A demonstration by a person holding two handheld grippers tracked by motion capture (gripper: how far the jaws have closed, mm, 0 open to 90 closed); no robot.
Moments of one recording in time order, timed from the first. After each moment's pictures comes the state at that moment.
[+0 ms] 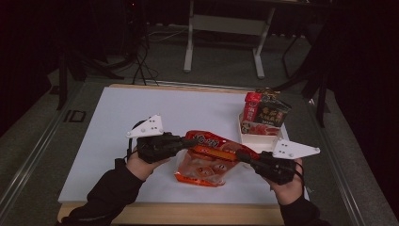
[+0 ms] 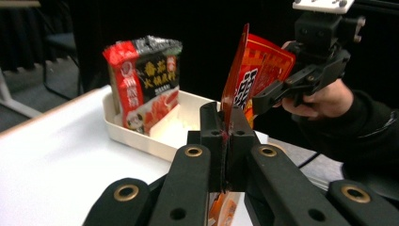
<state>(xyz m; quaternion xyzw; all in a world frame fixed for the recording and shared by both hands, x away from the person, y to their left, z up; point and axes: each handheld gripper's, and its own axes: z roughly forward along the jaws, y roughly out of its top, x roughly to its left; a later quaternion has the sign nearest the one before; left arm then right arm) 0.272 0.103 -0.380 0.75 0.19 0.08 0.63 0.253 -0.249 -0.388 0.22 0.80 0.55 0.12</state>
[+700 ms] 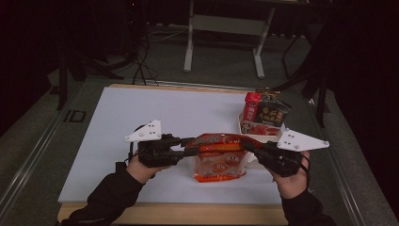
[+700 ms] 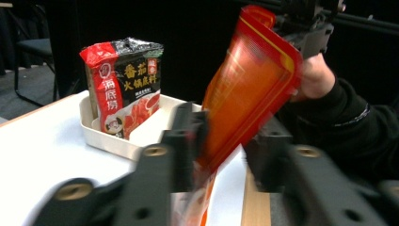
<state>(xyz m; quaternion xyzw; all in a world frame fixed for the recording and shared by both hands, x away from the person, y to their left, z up) 0.271 0.103 -0.393 0.74 0.17 0.04 0.65 0.254 -0.246 -0.356 0.24 0.78 0.55 0.17</state>
